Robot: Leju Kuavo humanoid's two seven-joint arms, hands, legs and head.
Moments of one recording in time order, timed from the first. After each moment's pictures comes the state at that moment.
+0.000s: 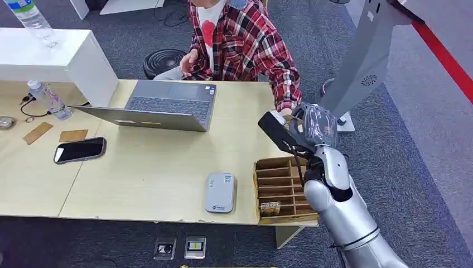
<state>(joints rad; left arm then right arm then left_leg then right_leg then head) -0.10 0.07 -1.01 -0.25 0.83 0.11 -0.10 -0.54 -0.10 0.82 -1.44 1.07 -0.26 0.24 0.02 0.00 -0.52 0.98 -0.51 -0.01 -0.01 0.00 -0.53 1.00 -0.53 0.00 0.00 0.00</state>
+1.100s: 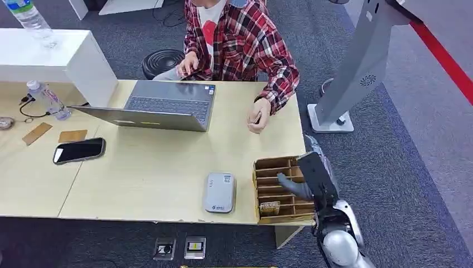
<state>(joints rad) -0.09 0.07 -1.01 -0.25 0.93 0.13 -0.10 -0.12 -0.15 0.70 -1.73 0.48 -0.36 0.05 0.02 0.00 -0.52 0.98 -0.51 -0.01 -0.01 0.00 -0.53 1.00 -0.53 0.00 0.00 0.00</state>
